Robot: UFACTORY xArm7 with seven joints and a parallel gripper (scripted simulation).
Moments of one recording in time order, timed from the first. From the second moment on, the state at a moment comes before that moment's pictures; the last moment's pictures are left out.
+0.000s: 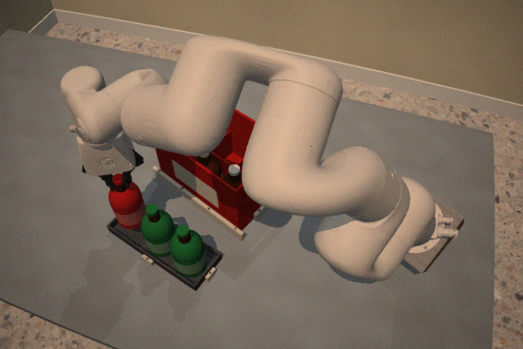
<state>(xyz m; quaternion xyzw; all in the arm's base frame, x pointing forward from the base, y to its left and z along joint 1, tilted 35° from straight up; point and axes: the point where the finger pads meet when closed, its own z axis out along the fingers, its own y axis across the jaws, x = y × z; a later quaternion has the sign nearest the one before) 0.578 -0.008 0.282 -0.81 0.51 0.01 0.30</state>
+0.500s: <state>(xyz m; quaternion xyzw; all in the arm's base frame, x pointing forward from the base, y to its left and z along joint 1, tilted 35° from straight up) 0.577 -0.009 0.284 -0.81 0.51 0.01 0.30</state>
